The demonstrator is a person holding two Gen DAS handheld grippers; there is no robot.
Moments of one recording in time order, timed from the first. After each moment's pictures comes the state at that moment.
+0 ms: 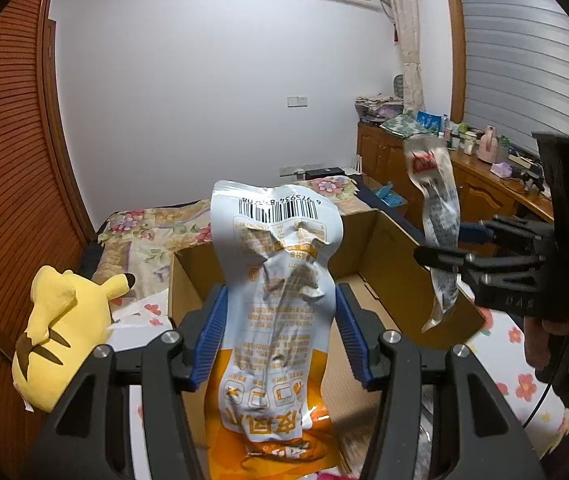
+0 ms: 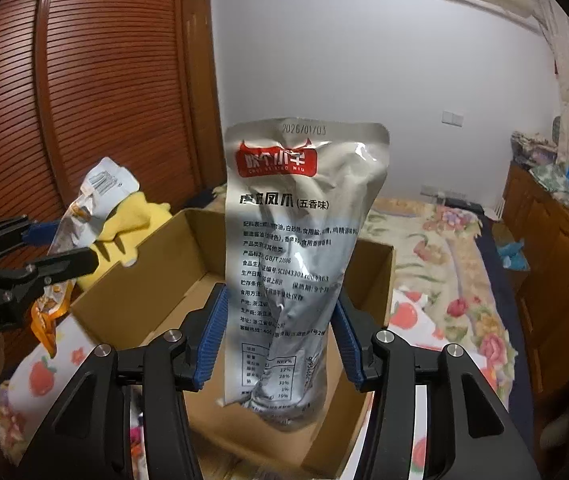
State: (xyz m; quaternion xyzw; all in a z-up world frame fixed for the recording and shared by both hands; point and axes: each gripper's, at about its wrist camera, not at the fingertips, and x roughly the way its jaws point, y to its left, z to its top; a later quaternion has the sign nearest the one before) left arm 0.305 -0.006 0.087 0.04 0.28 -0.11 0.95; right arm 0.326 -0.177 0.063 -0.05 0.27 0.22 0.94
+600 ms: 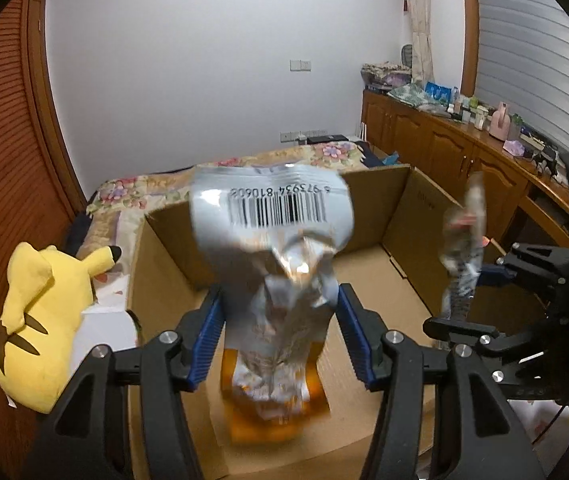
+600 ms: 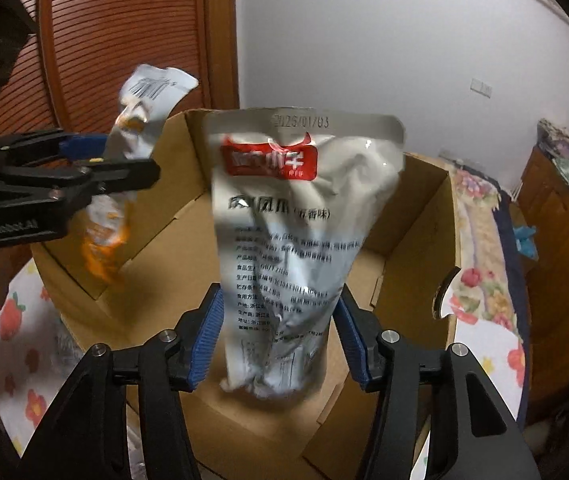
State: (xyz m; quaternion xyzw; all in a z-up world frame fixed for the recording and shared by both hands) left arm 0.356 -0.017 0.027 0.04 0.34 -0.11 0.93; right arm 0.338 -0.147 -0.008 -0.12 0.36 0.24 0.89
